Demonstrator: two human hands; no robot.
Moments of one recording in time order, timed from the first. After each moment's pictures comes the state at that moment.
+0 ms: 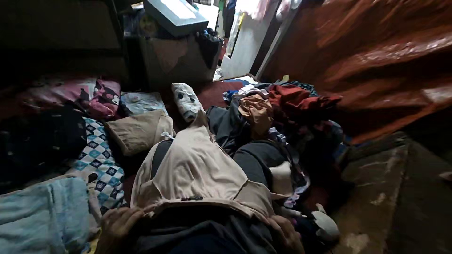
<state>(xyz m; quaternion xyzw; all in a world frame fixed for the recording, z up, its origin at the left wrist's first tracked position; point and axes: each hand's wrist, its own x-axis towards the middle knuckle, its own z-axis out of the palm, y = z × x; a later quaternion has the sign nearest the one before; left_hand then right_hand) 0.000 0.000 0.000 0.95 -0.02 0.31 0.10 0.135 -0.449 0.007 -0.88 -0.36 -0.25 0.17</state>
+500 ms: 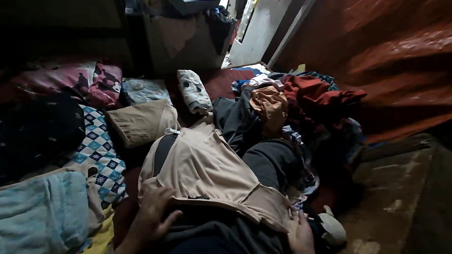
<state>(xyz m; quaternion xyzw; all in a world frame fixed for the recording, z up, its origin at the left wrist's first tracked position) 0.048 -0.056 0.045 0.93 -0.01 0.18 0.31 0.170 -0.435 -0.005 -0.58 0.25 -0.01 0.77</state>
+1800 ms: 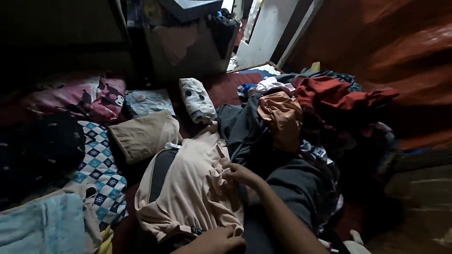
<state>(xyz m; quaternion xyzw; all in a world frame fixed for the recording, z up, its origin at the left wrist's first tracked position) 0.134 -0.151 0.041 0.84 -0.26 -0.21 0.44 0.347 -0.266 0.027 -0.81 -0.18 0.42 0.36</state>
